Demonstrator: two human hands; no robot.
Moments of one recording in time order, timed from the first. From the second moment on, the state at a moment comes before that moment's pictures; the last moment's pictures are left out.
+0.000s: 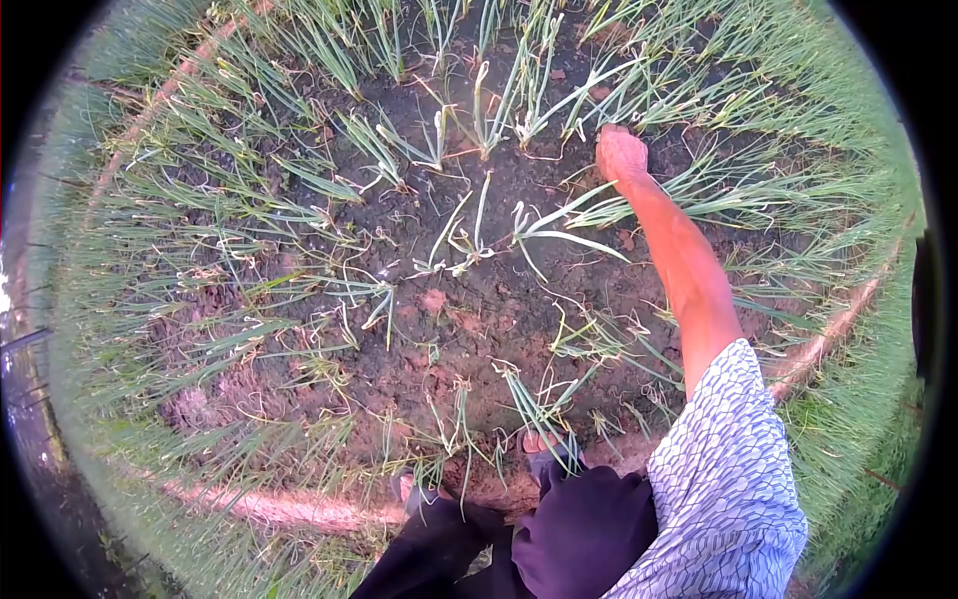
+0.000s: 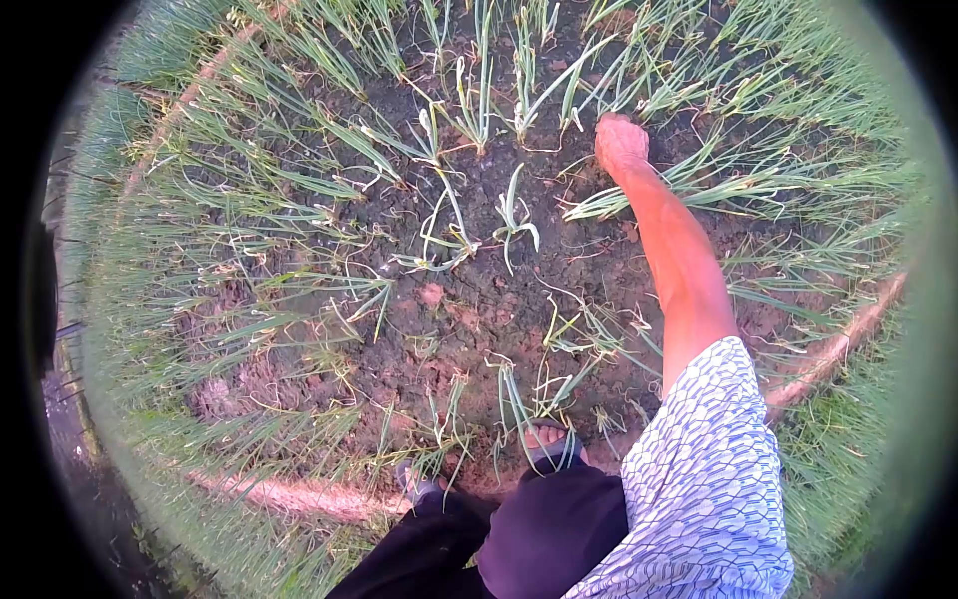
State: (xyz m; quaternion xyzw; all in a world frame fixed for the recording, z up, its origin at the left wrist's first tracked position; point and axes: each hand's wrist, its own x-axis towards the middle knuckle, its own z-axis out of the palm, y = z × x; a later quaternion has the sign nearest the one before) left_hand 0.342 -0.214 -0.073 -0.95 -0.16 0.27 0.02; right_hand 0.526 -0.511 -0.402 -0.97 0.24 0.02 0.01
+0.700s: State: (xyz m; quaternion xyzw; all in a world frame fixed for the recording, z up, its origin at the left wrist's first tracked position) left_hand 0.339 -0.205 -0.070 -0.92 -0.19 0.34 0.02; right_hand 0.582 -0.377 -0.419 -0.99 0.08 -0.04 0.12
